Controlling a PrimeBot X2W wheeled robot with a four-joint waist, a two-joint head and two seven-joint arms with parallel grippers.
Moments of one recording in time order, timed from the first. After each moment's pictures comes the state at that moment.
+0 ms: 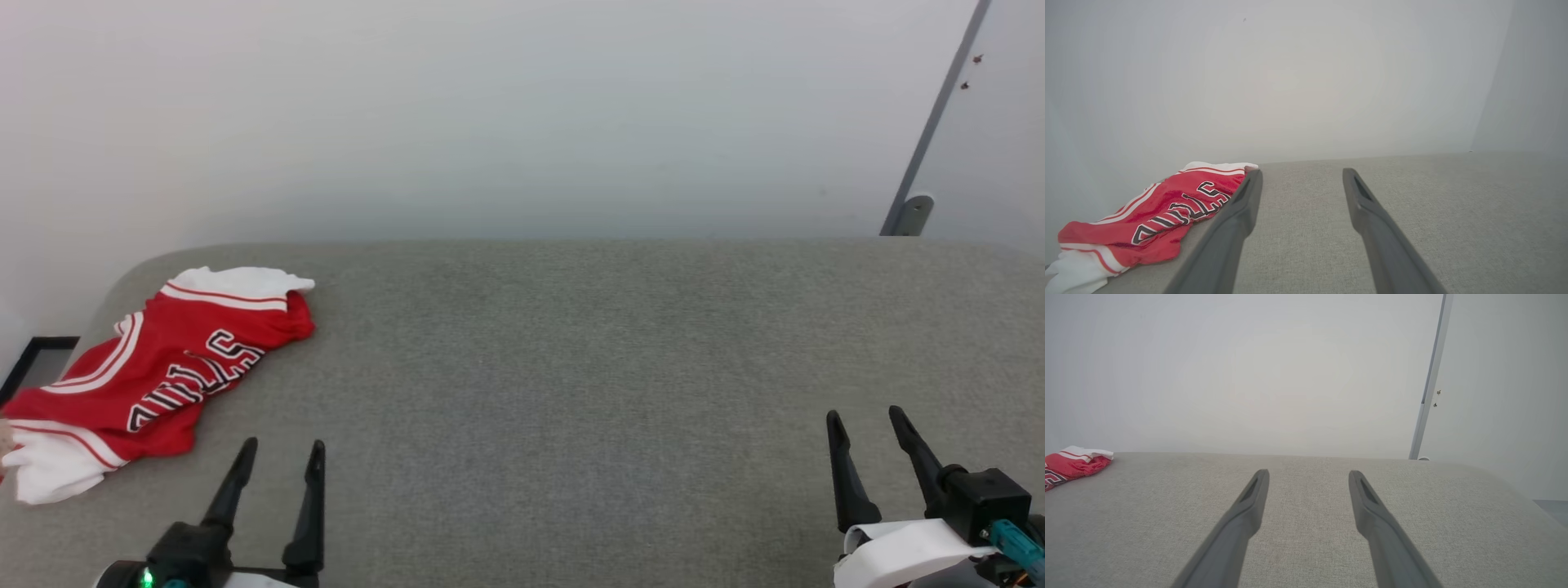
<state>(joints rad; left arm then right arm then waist) 0.05 0.16 0.03 0.12 -0.14 -0.12 -0.26 -0.08 -0.11 -0.01 0.29 0.15 0.13 -0.26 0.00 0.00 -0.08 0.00</state>
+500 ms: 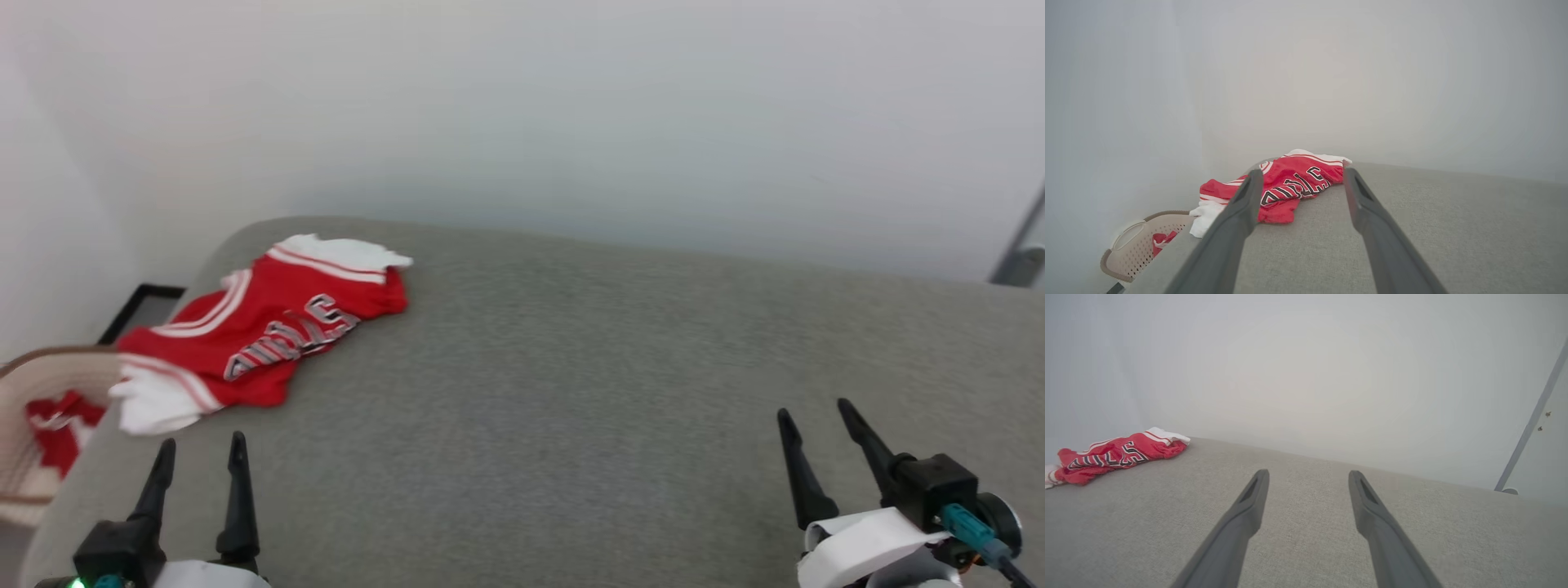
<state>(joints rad) 0.02 0.17 0.15 0.16 -0.16 -0.07 -0.26 -0.12 -0.12 0.10 0.32 0.16 0.13 -0.26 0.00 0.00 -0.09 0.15</state>
